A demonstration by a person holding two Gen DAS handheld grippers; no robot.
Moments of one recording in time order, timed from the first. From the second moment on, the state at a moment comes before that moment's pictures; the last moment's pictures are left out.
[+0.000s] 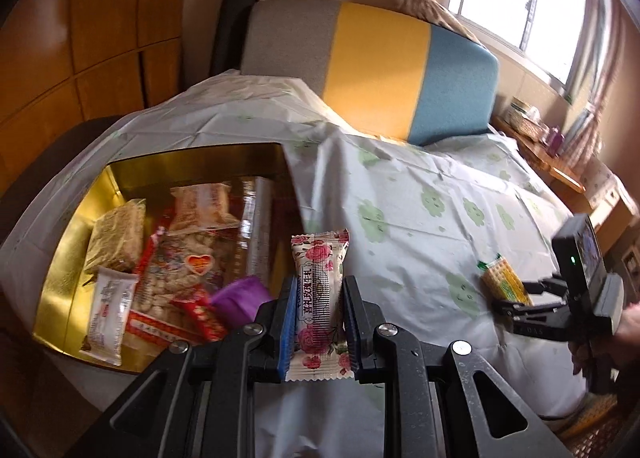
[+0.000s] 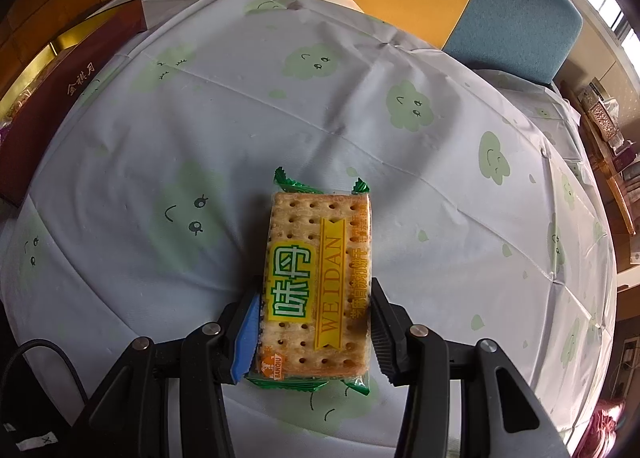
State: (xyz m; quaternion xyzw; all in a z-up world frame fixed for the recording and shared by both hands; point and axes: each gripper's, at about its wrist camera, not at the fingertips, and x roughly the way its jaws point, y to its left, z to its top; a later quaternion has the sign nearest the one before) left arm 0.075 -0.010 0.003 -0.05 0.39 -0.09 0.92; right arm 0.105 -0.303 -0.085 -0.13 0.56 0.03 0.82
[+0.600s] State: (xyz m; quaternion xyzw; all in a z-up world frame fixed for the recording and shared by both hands) left arm 0.121 0.109 -0.033 -0.18 0.44 -0.01 0.88; right arm 0.099 -0.299 -0.083 -0.14 0.55 0.03 0.82
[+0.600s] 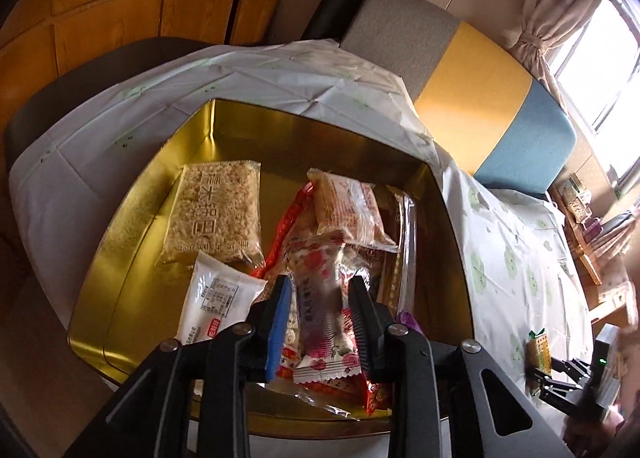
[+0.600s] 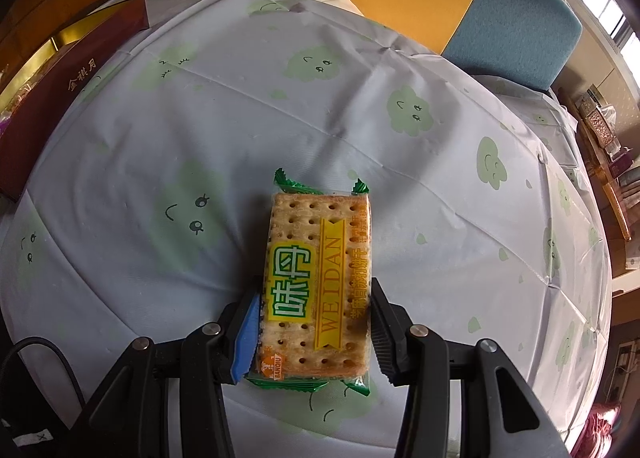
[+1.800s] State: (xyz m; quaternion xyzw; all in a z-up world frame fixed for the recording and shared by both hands) left arm 0.077 0.078 -0.025 -0.07 0.43 0.03 0.90; right arm 0.095 -0.297 -0.080 -0.14 0.55 0.02 0.82
